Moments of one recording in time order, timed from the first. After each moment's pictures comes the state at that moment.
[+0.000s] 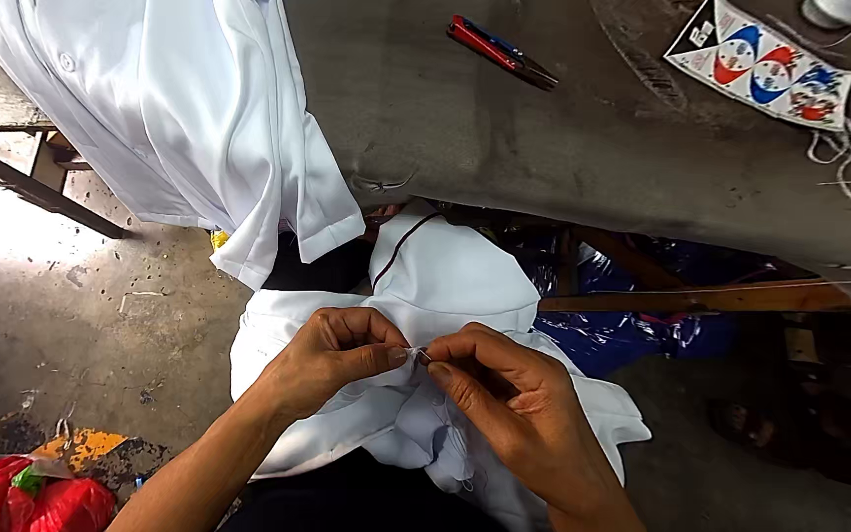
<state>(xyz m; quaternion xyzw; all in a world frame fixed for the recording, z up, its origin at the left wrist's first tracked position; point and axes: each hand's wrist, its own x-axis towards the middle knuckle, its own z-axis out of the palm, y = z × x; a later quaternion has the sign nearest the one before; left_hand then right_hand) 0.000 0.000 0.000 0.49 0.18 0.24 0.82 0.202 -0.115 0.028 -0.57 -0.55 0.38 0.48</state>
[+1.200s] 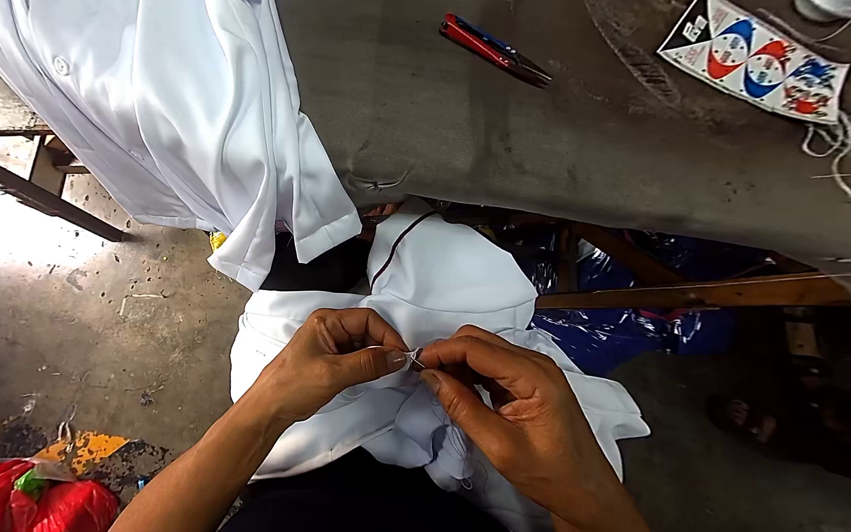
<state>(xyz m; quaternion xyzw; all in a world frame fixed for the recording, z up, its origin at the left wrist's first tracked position) 0.000 -0.001 0.001 0.51 0.18 0.24 0.81 0.199 -0.115 0.033 -0.58 -0.58 0.36 0.45</state>
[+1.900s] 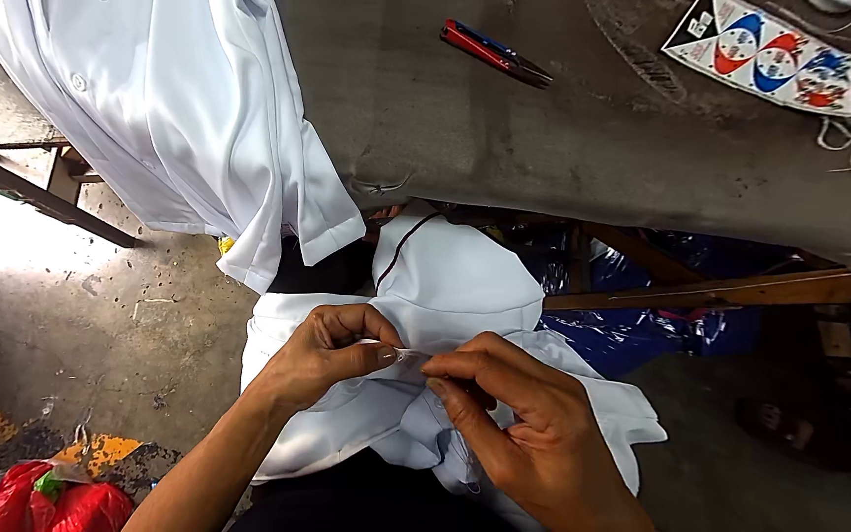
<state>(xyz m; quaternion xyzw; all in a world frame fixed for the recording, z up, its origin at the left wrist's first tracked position) -0.005 0.008 -0.010 0.50 0.12 0.26 0.82 0.192 -0.121 0.039 -0.59 -0.64 0.25 0.43</state>
